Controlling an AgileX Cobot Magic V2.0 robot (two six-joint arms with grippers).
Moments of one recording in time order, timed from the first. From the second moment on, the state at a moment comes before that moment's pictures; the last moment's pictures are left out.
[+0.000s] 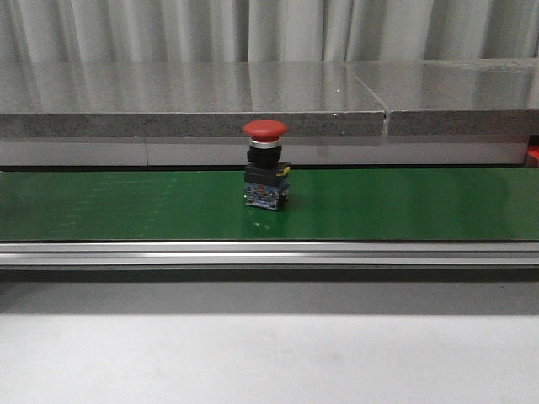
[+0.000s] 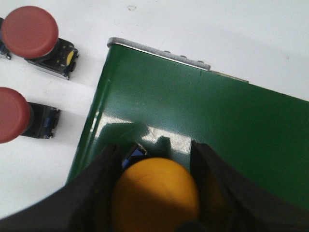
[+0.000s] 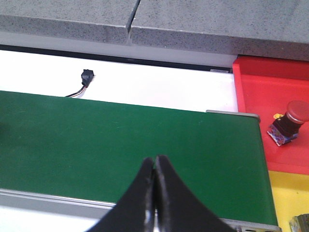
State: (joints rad) left arm 0.08 1.57 -1.09 -0.05 0.63 -0.14; right arm -0.01 0.68 -0.57 0.13 0.41 -0.12
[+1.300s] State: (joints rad) left arm -0.07 0.86 -0.81 -0.03 0.50 -0.09; right arm -0.01 0.68 -0.57 0.13 0.41 -0.12
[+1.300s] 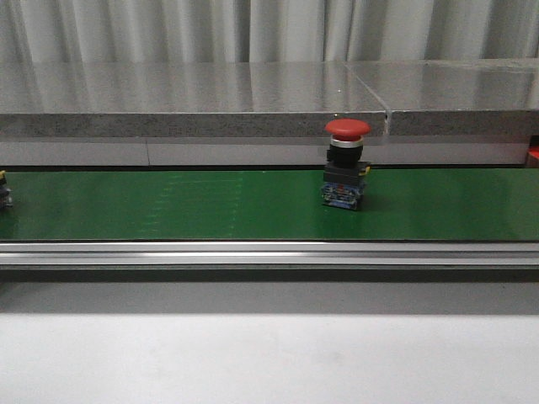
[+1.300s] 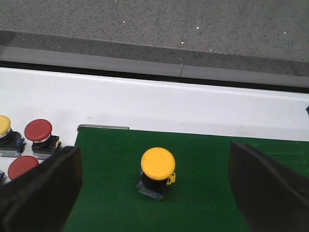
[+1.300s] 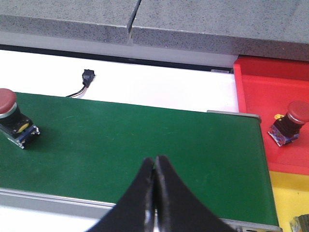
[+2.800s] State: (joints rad) left arm -0.07 0.29 -0.48 -0.03 0.53 -0.09; right arm 0.00 0.82 -0.64 0.18 0.45 -0.15
